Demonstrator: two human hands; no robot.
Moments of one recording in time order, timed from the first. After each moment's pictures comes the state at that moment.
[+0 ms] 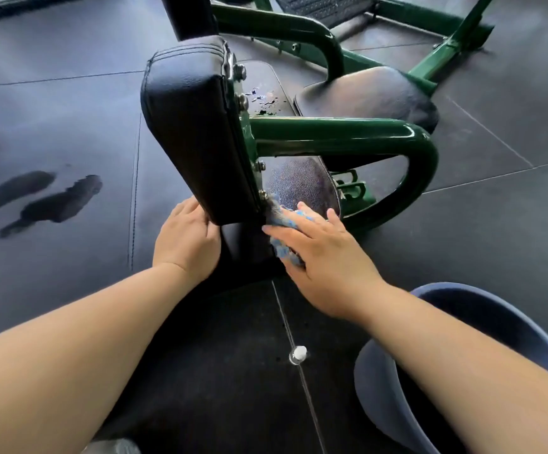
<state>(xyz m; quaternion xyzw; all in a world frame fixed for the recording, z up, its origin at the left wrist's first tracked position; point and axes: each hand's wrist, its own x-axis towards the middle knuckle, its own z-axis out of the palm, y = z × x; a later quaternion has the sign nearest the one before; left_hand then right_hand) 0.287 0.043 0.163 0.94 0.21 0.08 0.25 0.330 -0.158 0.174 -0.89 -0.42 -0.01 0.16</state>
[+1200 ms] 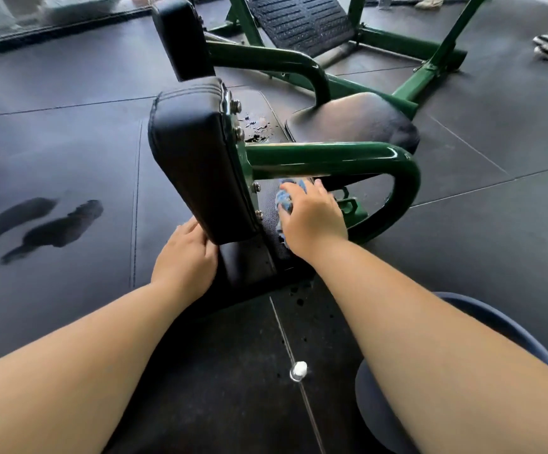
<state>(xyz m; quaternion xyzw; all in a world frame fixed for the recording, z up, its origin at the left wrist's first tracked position) 0.286 0.048 0.167 0.94 0.20 0.05 0.26 0.391 -0.111 0.182 -0.96 -0.22 -0.02 0.19</state>
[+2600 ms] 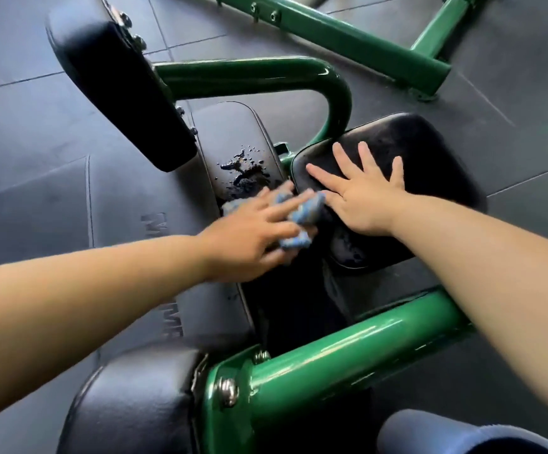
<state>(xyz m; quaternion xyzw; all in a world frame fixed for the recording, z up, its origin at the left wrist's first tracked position) 0.533 0.097 0.183 0.93 -0.32 0.00 0.16 0.619 -0.102 0.229 -0.95 -0.23 0.22 -0.03</state>
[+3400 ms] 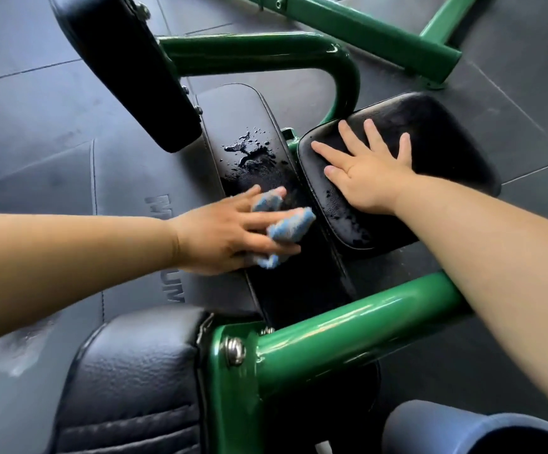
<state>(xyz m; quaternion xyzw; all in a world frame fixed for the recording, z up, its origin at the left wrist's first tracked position) 0.515 0.143 0.176 0.86 -0.50 0.06 0.04 0.620 -0.096 0.222 -0.96 -0.21 0.18 -0.02</state>
